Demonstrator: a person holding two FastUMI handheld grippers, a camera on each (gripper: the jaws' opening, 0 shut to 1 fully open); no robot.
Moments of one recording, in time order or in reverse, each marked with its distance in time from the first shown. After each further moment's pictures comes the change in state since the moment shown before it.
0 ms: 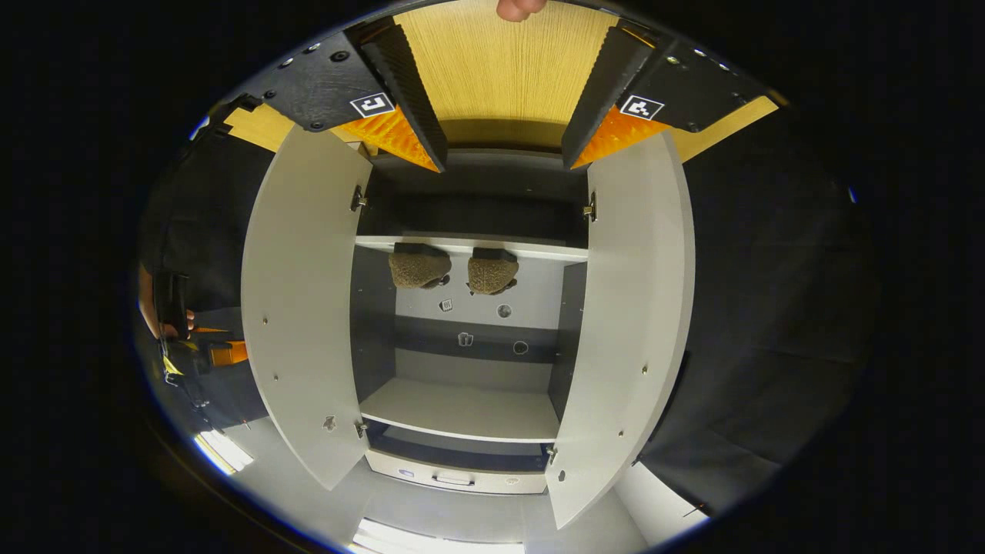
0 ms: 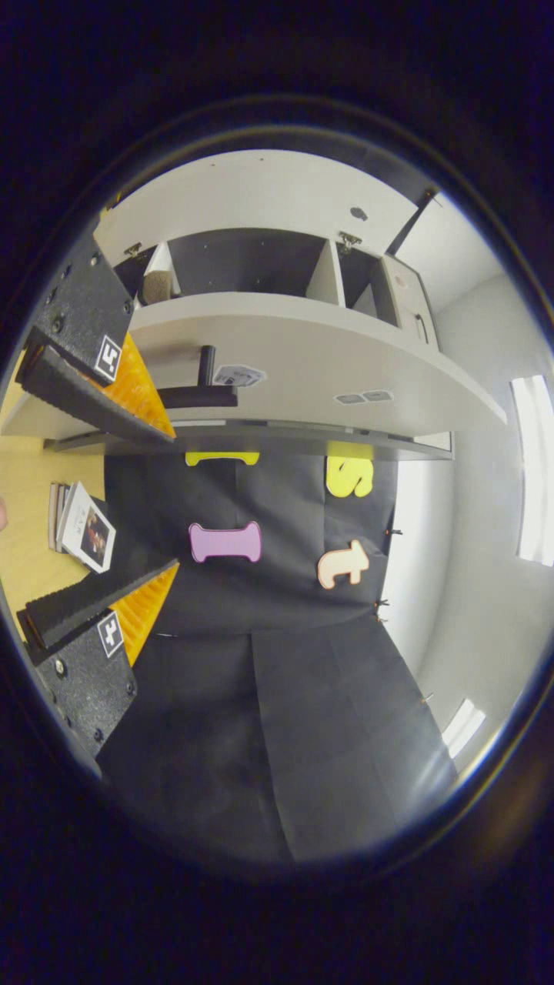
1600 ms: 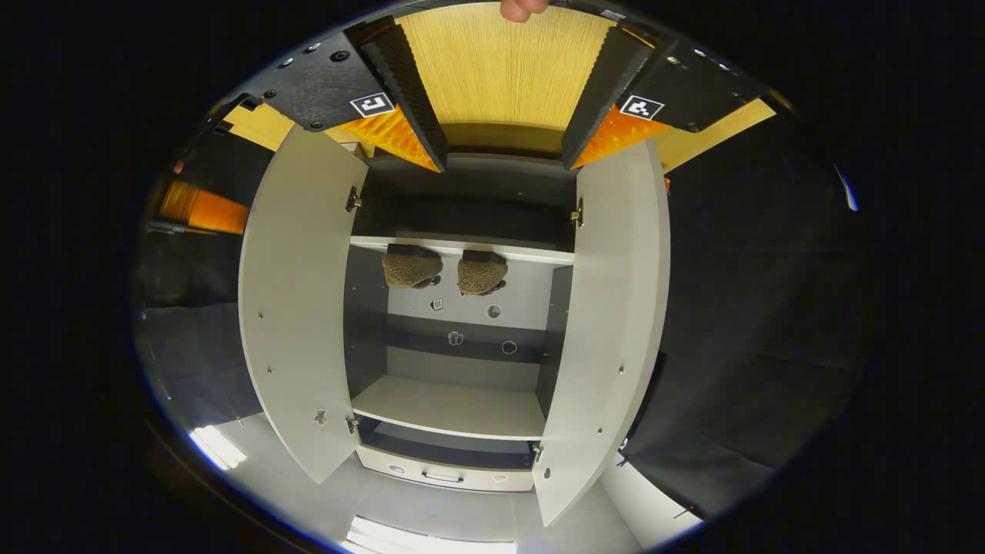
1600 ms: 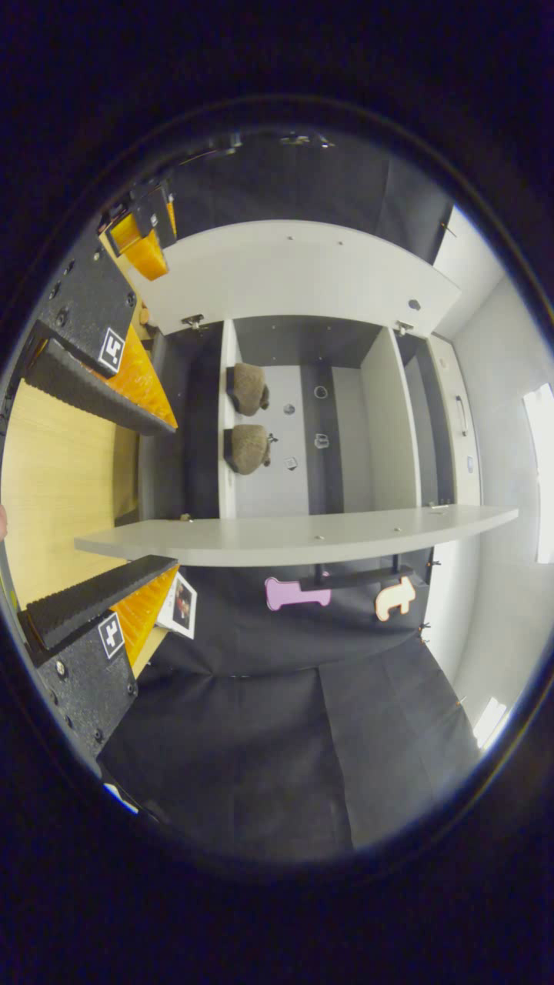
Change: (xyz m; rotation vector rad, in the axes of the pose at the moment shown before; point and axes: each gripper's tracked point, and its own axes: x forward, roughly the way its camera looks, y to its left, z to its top) left arm -0.012 0.005 -0.003 -0.011 0.001 0.018; right arm -0.139 0.119 -0.147 0.080 0.129 0.114
